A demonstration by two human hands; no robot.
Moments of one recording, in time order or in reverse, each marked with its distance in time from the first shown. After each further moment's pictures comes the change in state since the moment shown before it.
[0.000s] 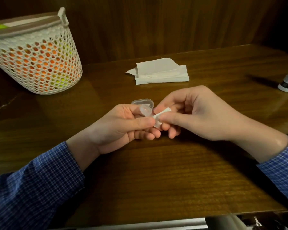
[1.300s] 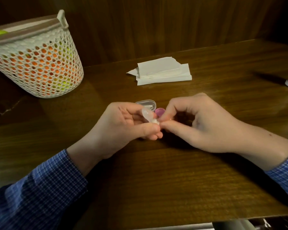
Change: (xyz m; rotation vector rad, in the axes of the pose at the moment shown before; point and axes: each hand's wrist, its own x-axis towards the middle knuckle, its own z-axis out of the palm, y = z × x) left_hand -0.007 0.002 0.002 0.487 0.138 0.231; right_hand -0.002 -0.001 0.012 -0.323 0.041 -0.168
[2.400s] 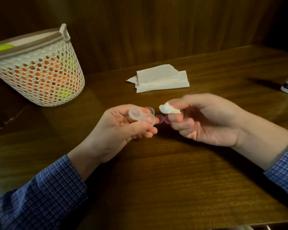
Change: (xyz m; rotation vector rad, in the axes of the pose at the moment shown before) left_hand 0.005 -0.003 -0.006 -0.214 0.077 0.004; right_hand 0.013 0.007 -0.022 1.322 -0.185 0.585
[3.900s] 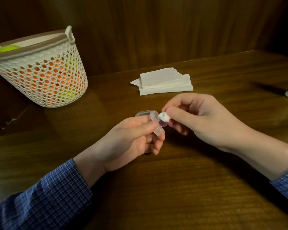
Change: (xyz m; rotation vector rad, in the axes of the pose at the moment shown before) left_hand 0.004 -0.003 0.014 -0.214 -0.184 -0.264; right_hand 0.005 0.016 0.004 -0.814 0.357 -0.470
